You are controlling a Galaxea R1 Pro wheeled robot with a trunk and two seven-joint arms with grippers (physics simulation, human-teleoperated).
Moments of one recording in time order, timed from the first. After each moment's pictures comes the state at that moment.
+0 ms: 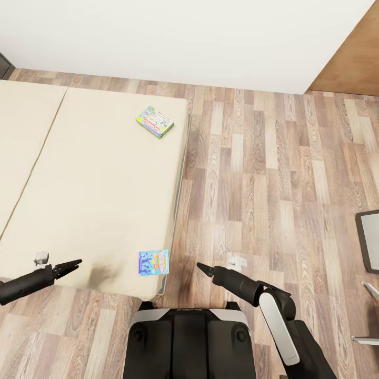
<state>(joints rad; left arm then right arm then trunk) -0.71 0.52 0.48 -0.48 0.02 0.56 -1.43 -0.32 0.04 0.09 -1.48 -0.59 0.74 0.26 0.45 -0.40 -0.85</state>
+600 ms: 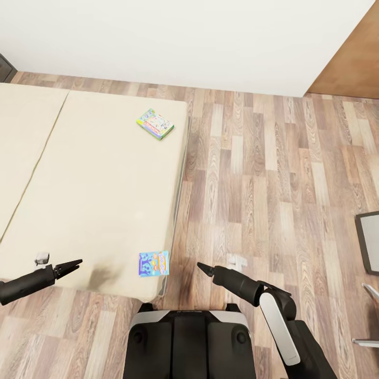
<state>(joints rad) -0.71 0.52 0.48 -0.48 0.02 0.55 -1.43 -0.32 0.04 0.09 -1.48 -0.59 0.73 0.26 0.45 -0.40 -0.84</state>
